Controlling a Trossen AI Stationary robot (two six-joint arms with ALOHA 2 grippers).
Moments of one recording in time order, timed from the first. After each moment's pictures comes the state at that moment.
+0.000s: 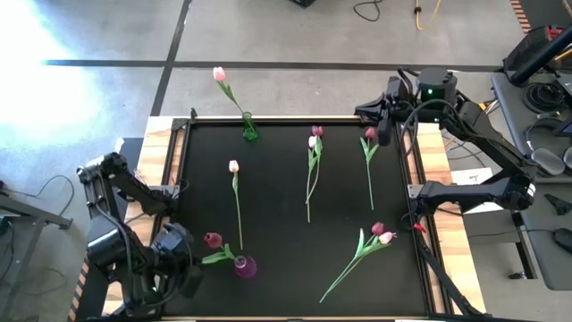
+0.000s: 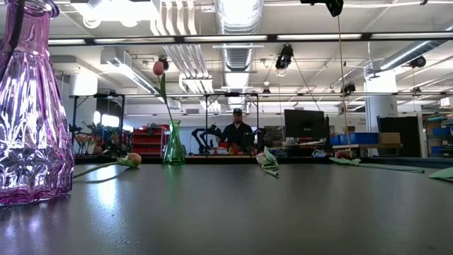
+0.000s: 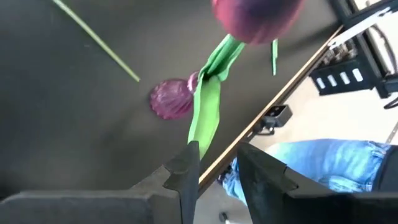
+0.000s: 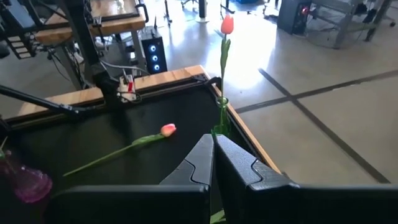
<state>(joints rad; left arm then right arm) -1.03 1.50 1.68 -1.42 -0.50 -1.92 -0.65 1.06 1.37 -0.66 -0.35 -0.08</state>
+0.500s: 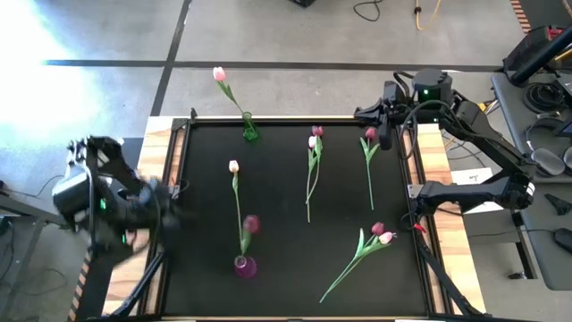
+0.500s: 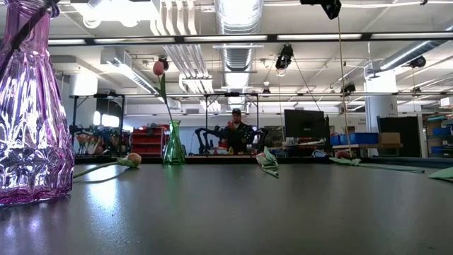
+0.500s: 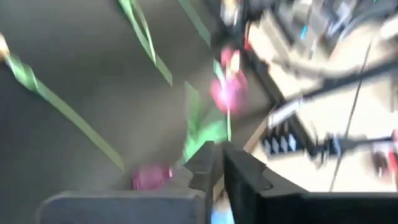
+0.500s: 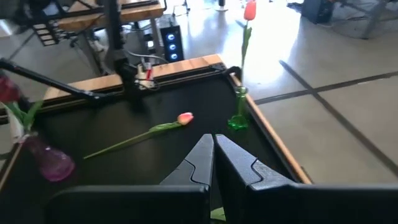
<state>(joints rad) -0.98 1.28 1.78 -1.57 -0.83 -1.83 -0.65 1.07 1.37 -0.70 -0.44 -0.10</state>
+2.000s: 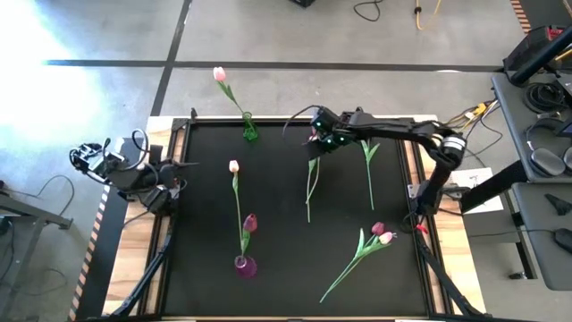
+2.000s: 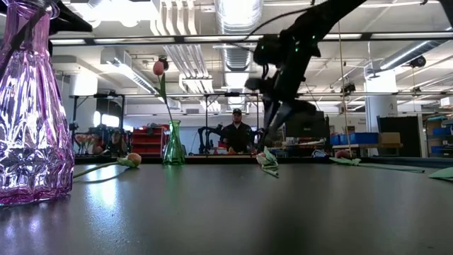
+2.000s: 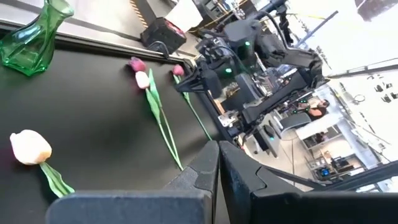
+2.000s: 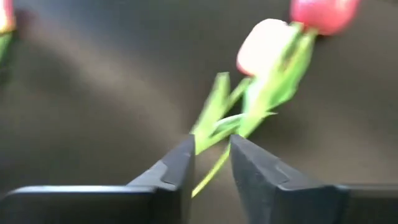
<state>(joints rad) -0.53 0.22 0.63 -0.73 -0.88 -1.17 -0.50 1.79 1.31 -0.65 -0.05 0.60</state>
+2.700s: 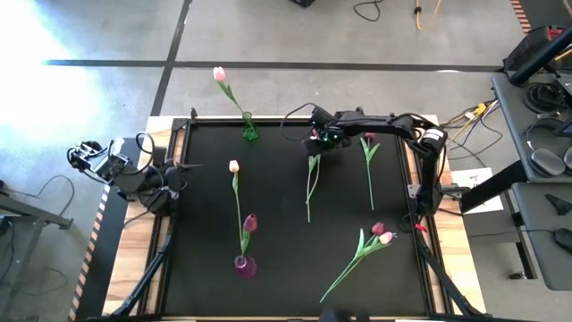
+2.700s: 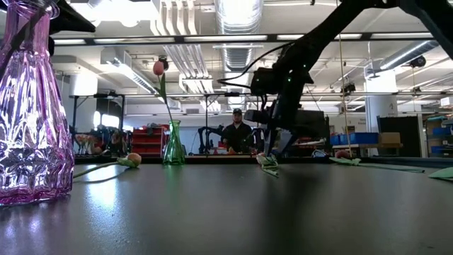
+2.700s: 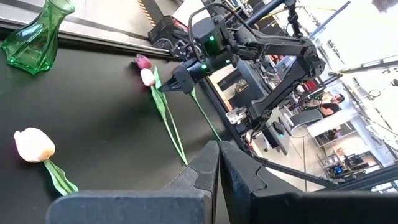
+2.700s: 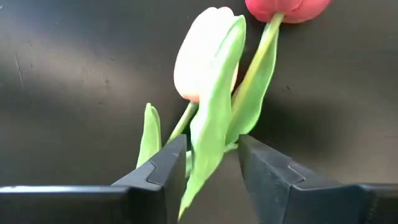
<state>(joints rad) -0.53 0.29 0.64 -0.73 -0.88 -1.19 -0.59 1.97 1.32 -0.59 -0.08 0.64</state>
